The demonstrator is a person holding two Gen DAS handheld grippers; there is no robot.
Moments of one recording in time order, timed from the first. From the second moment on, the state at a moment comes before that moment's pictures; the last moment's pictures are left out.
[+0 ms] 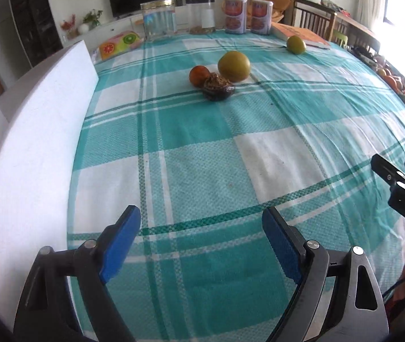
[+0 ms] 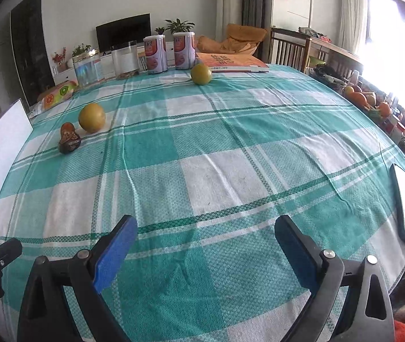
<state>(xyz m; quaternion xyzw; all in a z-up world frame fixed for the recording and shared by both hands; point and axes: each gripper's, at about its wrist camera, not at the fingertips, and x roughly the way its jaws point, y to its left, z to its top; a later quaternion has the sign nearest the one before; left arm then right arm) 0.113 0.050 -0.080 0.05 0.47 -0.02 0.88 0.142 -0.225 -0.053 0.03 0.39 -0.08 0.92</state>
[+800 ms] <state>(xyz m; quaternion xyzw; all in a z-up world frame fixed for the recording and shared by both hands) 0.120 0.052 -0.101 0.03 0.49 -0.04 0.87 0.147 -0.233 -0.064 0.06 0.40 -0.08 0.91</state>
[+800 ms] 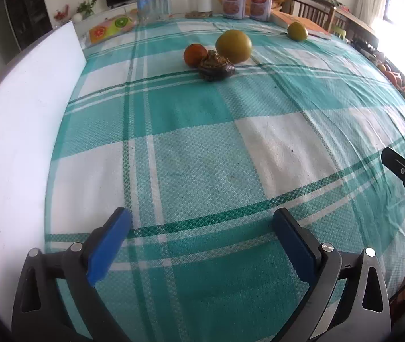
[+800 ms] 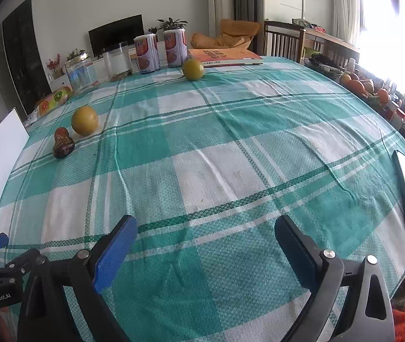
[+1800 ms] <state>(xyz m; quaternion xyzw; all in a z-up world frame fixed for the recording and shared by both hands) 0.265 0.037 -0.095 -0.02 0.45 -0.02 0.89 0.150 -0.245 -0.069 0.10 0.41 -0.06 0.90</state>
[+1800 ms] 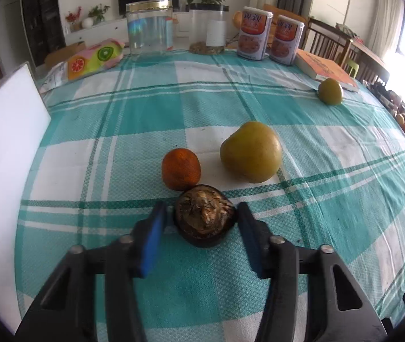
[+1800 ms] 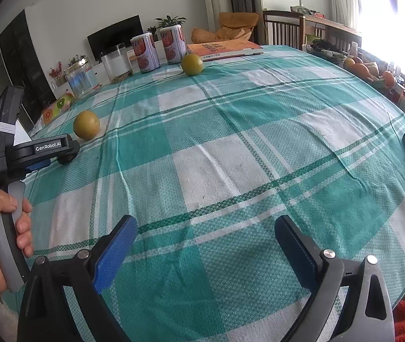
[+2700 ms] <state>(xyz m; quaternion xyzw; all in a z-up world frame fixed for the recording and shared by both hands) 0.124 0.047 -0.098 0.04 0.45 -0.06 0.89 0.146 -0.245 -0.067 0.10 0.41 -0.06 0.91</state>
